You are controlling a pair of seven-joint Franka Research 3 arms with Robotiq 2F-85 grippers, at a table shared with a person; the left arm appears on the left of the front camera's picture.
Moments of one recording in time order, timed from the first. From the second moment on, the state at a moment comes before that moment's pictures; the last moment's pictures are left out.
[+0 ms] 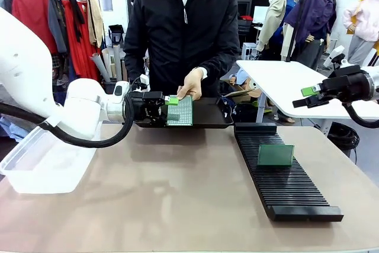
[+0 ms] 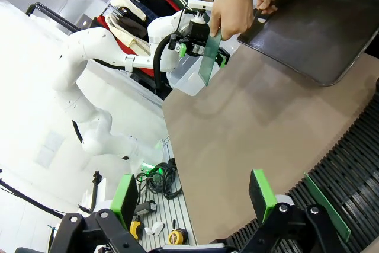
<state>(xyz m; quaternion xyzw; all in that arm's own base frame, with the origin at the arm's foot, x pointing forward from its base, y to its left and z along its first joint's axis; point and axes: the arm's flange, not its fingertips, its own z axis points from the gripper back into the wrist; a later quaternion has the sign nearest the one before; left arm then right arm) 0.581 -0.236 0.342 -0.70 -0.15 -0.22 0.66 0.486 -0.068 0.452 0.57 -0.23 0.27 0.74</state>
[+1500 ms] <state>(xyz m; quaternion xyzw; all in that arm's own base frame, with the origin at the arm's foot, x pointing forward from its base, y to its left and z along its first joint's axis) 0.583 -0.234 0.341 -0.69 -0.16 -0.22 0.67 0.486 -0.068 0.452 0.57 -0.23 0.27 0.74</state>
